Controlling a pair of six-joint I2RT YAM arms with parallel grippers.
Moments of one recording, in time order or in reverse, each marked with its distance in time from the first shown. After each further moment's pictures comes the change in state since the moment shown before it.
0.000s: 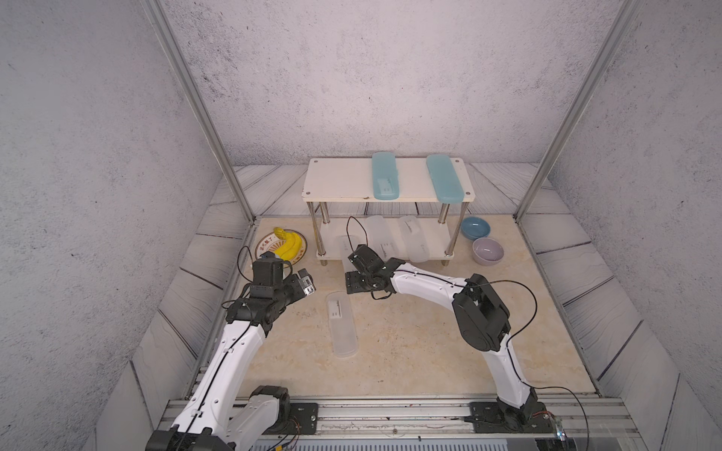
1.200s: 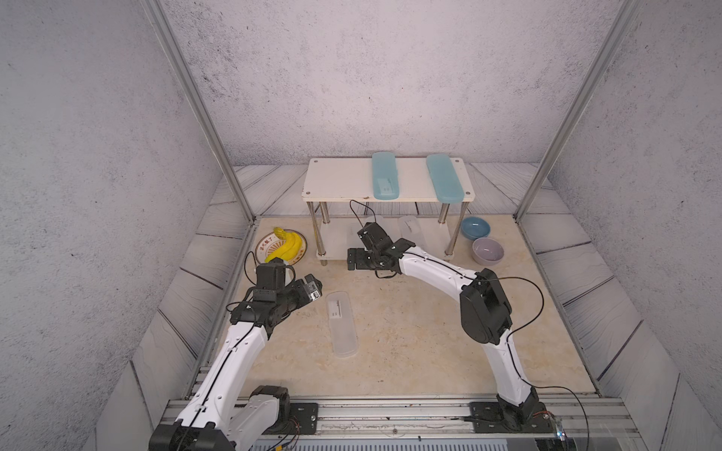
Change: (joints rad) left arm 0.000 0.016 -0.056 0.039 0.165 -0.031; right arm -0.090 -0.024 0.152 -0.074 -0.063 -0.008
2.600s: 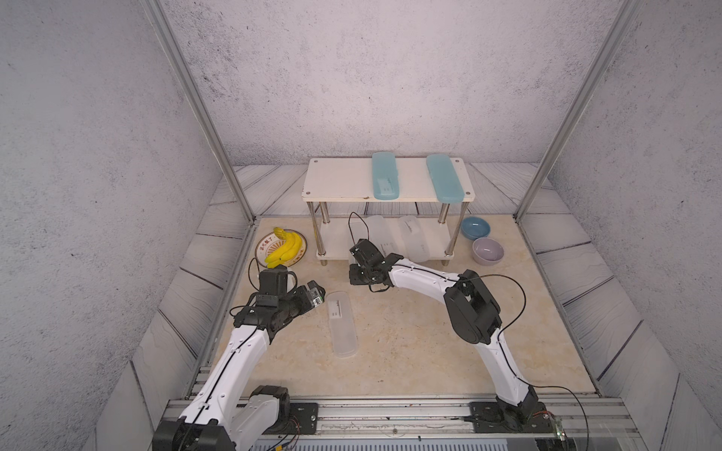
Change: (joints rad) left arm 0.001 -0.008 -0.079 0.044 0.047 -0.019; right arm 0.044 0.116 -0.053 0.131 0.005 0.026
